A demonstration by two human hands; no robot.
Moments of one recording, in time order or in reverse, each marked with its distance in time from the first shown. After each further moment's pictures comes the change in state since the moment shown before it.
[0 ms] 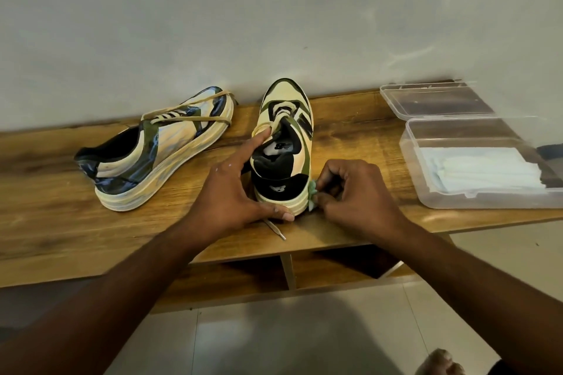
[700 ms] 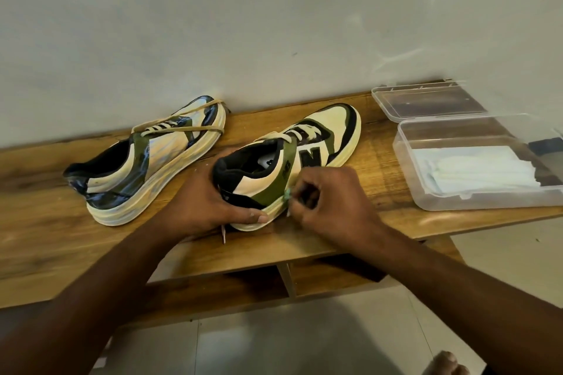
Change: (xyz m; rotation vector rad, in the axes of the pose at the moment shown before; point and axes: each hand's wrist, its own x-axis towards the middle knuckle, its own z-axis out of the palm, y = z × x) left_hand 0.008 -0.018 -0.026 -0.121 -0.119 -0.056; right_hand 0.001 -0.015 0.015 -0.066 0.005 -0.136
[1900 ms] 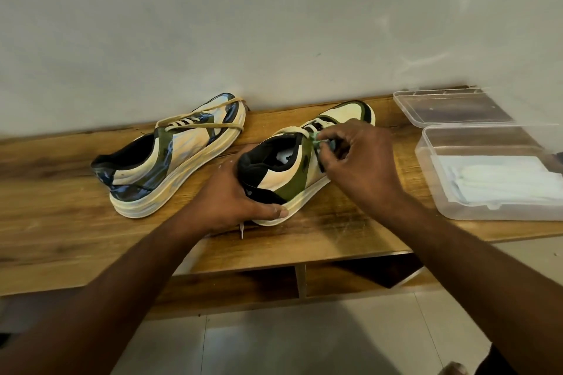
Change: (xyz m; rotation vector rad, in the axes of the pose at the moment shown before) left_hand 0.004 0.000 0.003 0.004 0.038 -0.045; right_hand 0.050 -0.001 -0.012 -0.093 0.328 0.005
